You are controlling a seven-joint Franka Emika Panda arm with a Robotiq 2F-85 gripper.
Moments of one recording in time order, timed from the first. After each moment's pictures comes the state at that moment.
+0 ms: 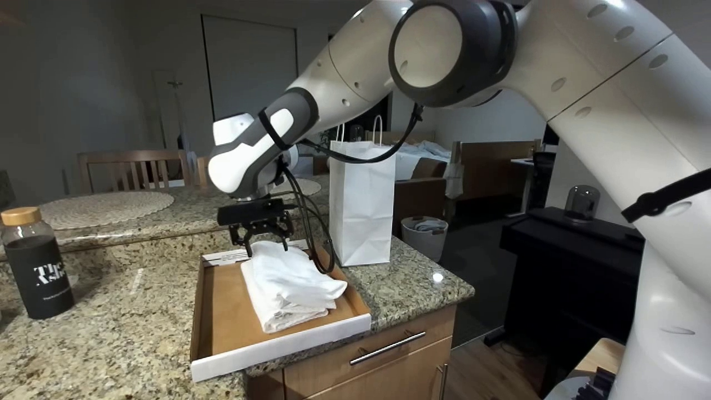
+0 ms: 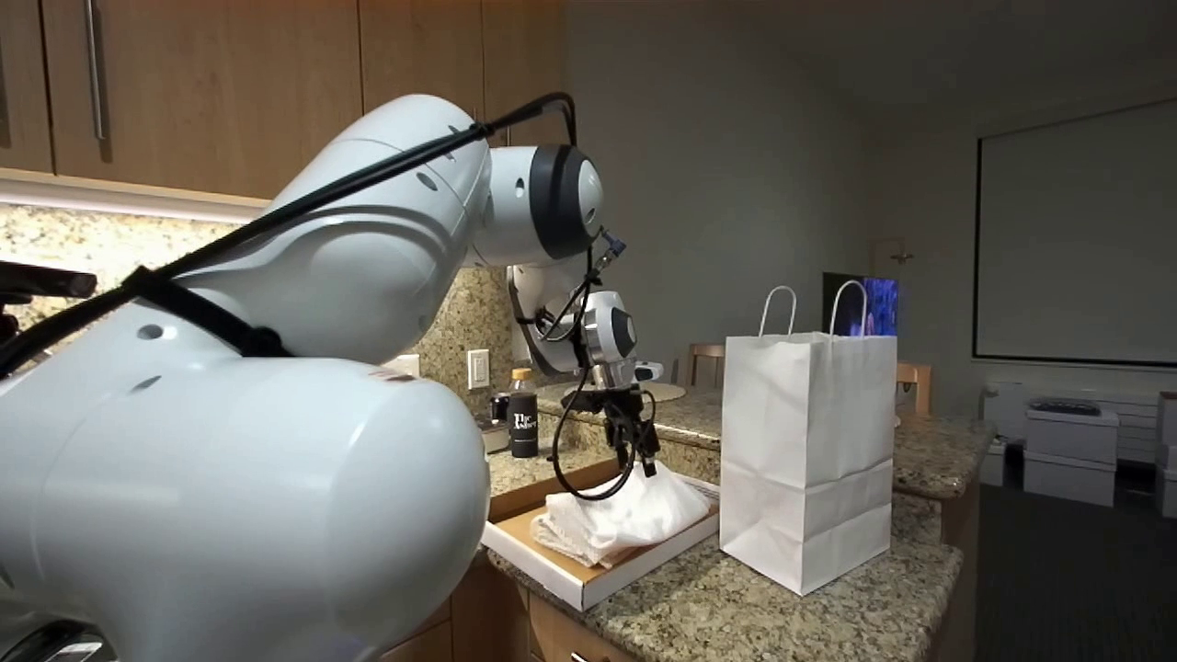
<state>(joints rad) 0.37 0.76 -0.04 -1.39 -0.22 2.16 0.93</state>
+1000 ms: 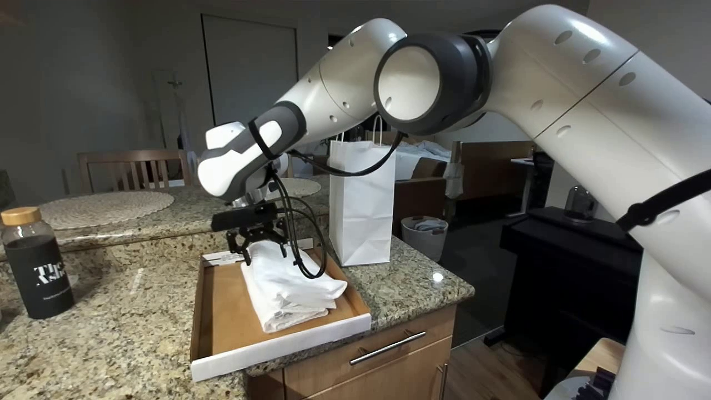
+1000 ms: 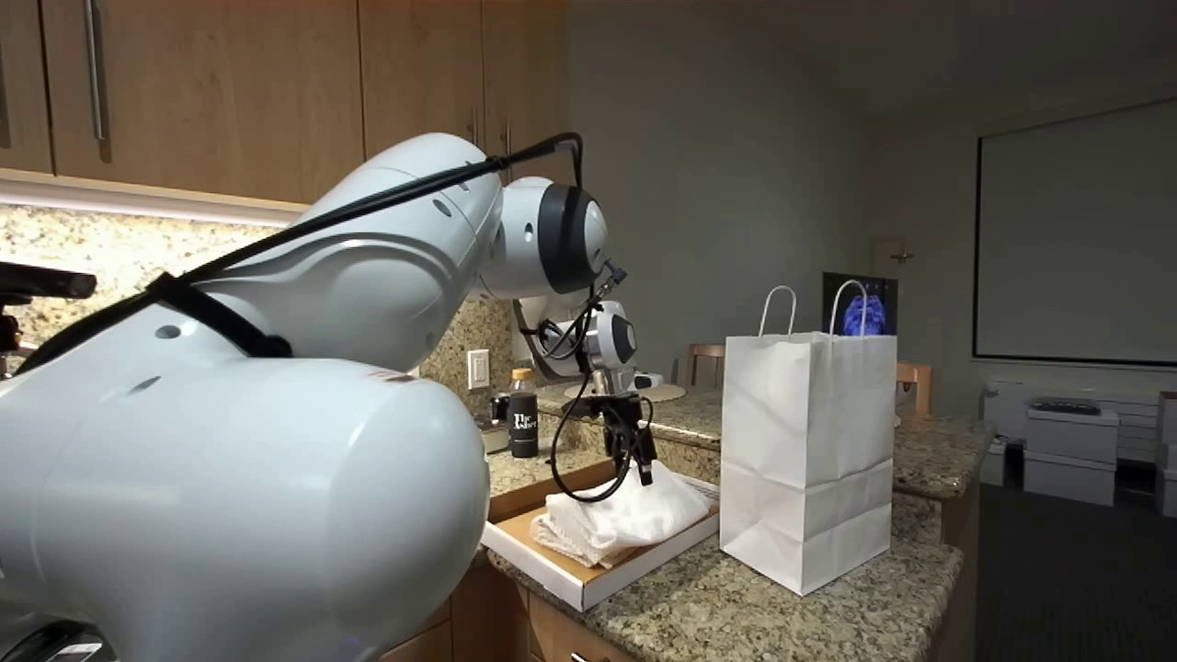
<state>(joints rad) 0.37 0.87 -0.03 -1.23 -0.19 2.01 0.93</state>
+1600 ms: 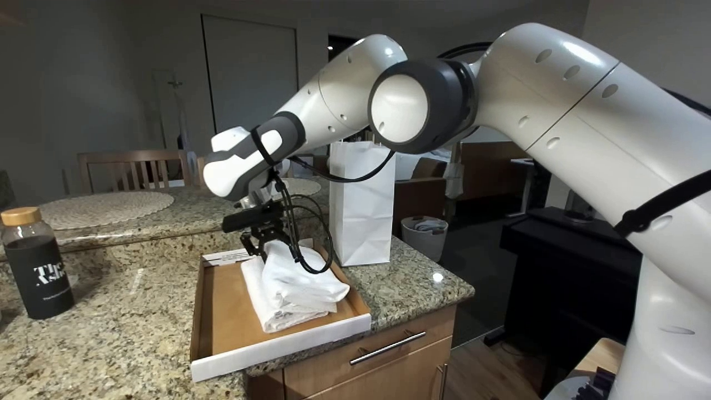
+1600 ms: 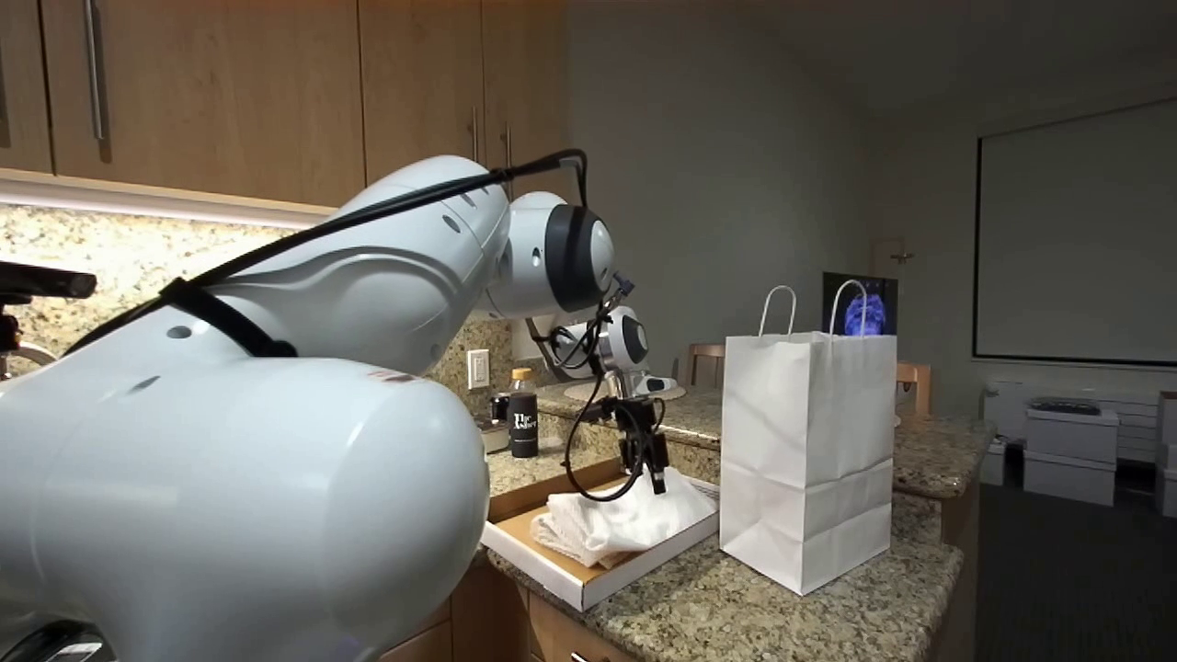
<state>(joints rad) 0.37 0.93 -0.07 -1.12 -0.19 1.87 0.93</state>
